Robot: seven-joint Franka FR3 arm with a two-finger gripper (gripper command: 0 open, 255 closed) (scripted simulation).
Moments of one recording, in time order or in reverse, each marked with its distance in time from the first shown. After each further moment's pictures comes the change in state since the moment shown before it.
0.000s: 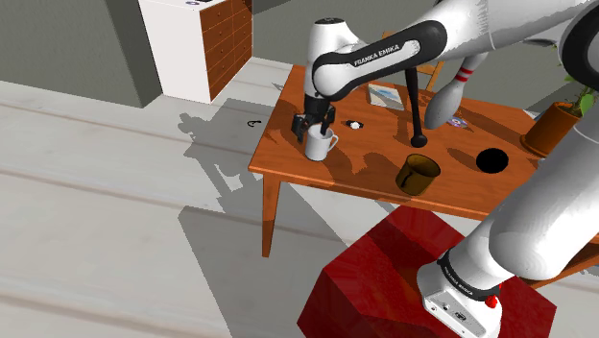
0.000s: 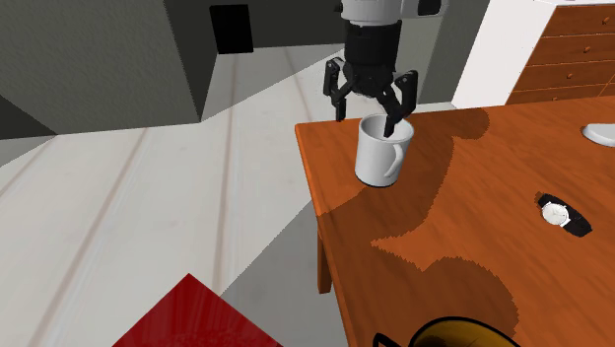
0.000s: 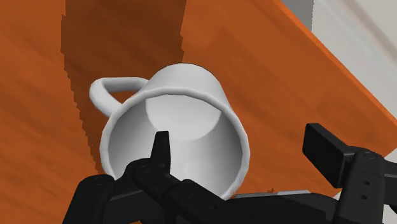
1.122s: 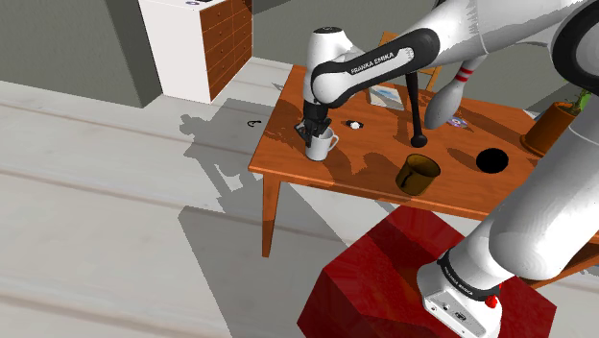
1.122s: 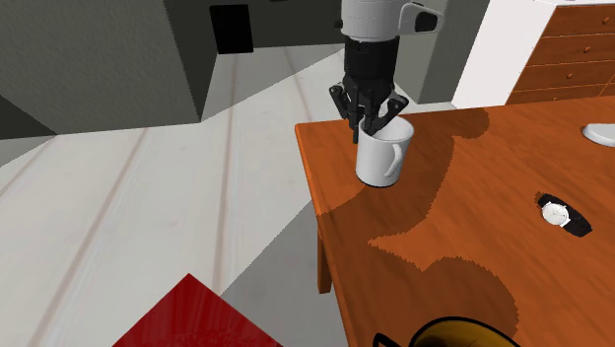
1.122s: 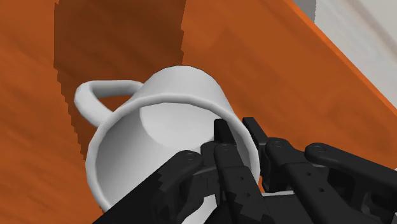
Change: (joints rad) arm -0.001 0.026 -0.002 -0.017 -0.006 0.044 0.004
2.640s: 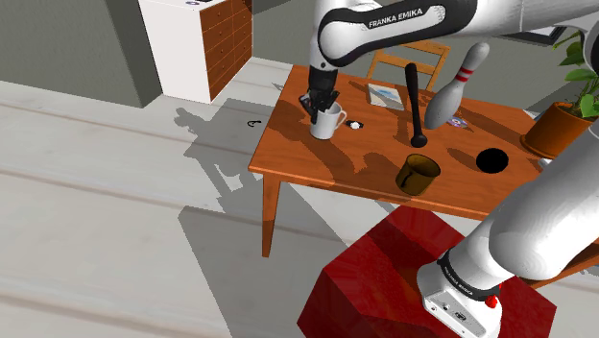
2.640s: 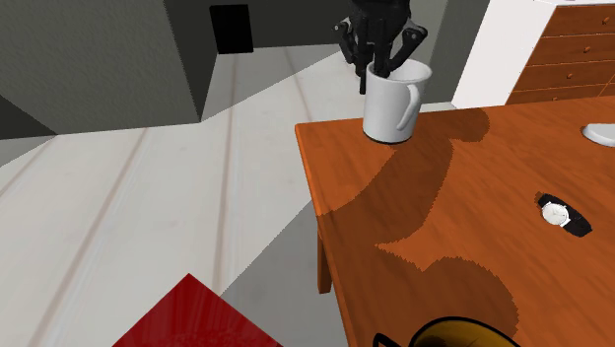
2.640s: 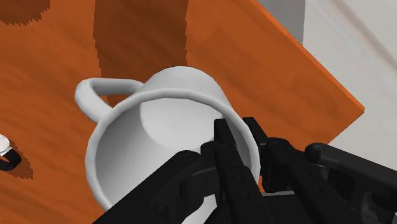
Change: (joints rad) arm -0.001 -0.105 0.003 0.123 0.025 -0.226 -0.027
